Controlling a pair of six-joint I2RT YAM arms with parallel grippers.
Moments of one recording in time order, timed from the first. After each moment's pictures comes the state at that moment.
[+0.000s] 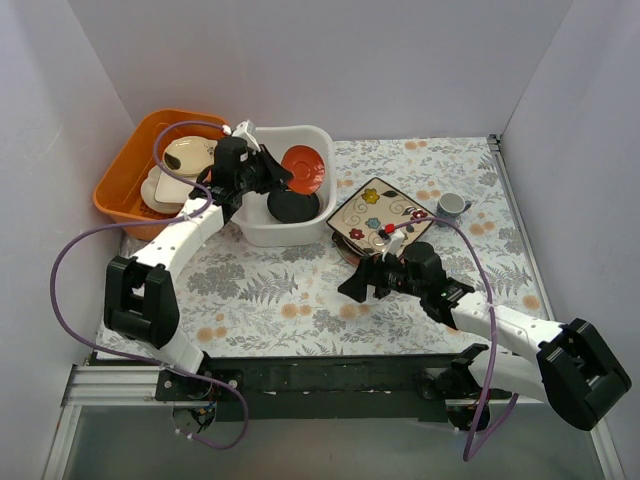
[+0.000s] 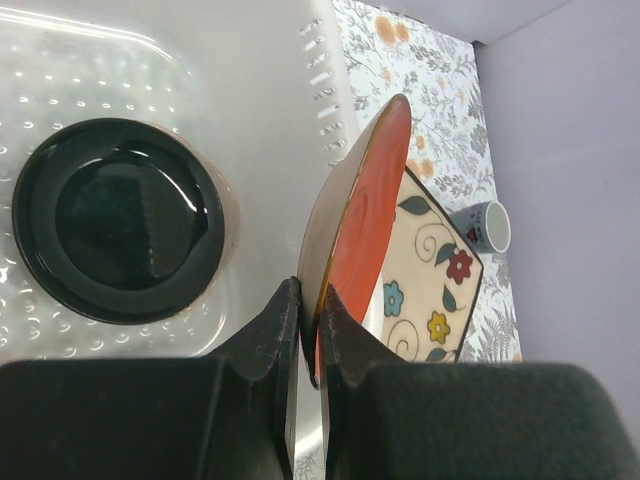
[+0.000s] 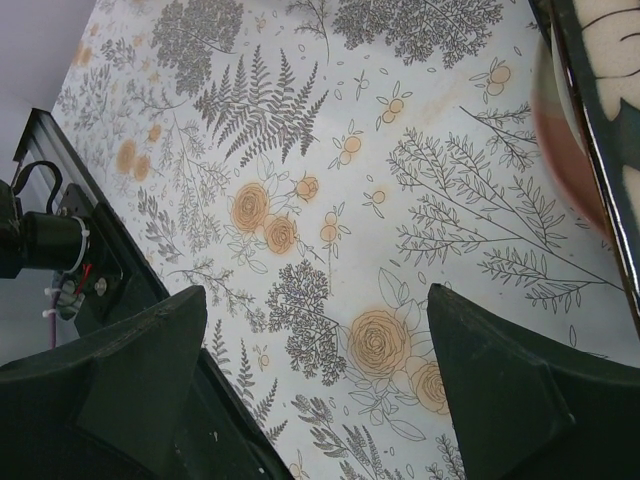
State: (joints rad) left arm -0.33 1.58 1.26 -0.09 0.24 -0.66; right arm 0.68 1.10 0.41 0.26 -0.36 0.52
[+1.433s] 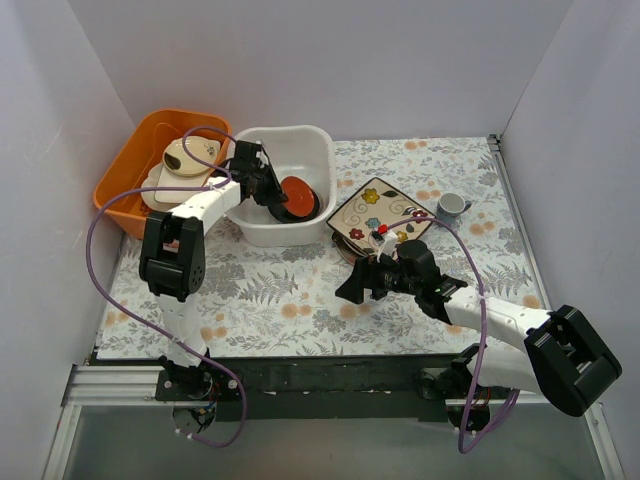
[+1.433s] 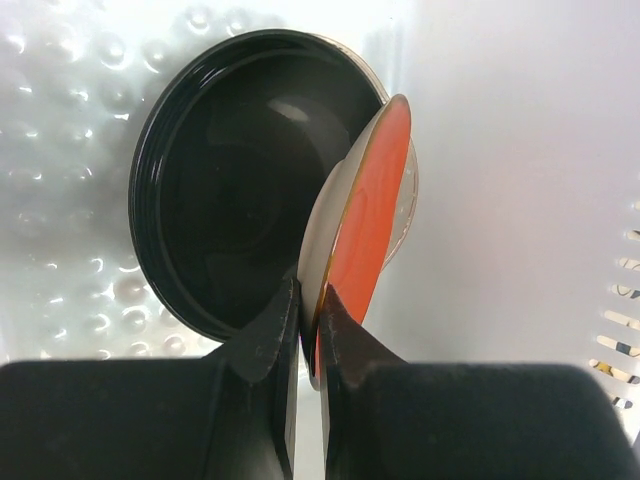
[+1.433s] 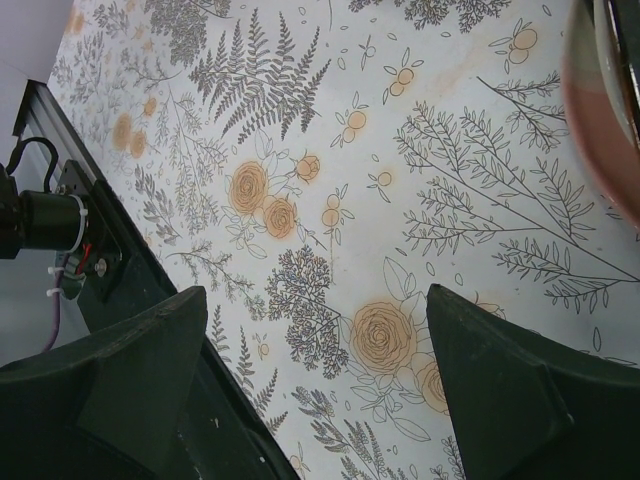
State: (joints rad) left arm -0.27 1.96 1.50 -0.35 0.21 -0.59; right arm 0.68 1.19 0.44 0.26 -0.42 0.52
